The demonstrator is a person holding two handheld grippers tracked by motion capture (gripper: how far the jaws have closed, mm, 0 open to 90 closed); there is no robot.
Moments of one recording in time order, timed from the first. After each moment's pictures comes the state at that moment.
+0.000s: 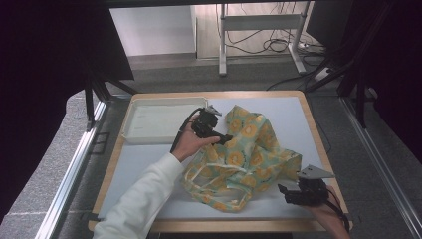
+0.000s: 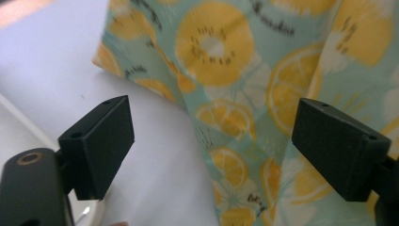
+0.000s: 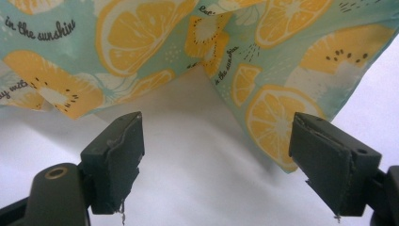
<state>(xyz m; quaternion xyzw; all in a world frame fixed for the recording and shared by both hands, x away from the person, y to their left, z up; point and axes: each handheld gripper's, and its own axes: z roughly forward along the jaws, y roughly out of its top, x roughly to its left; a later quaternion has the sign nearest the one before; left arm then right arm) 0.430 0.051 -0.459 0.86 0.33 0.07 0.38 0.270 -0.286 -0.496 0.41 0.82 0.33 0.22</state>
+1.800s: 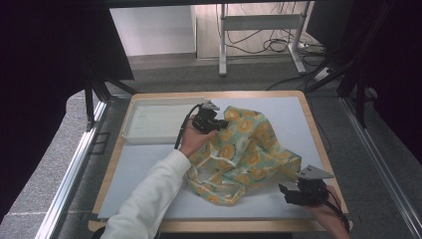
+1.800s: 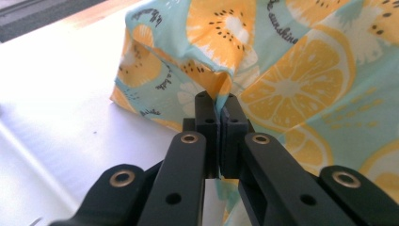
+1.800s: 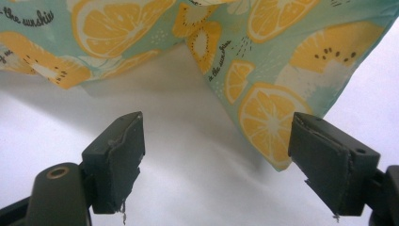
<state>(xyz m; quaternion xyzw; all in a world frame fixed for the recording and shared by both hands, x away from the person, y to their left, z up) 0.455 0.063 -0.462 0.82 0.34 0.10 0.45 0.270 -0.285 -0.497 0.41 0.82 0.32 0.24</state>
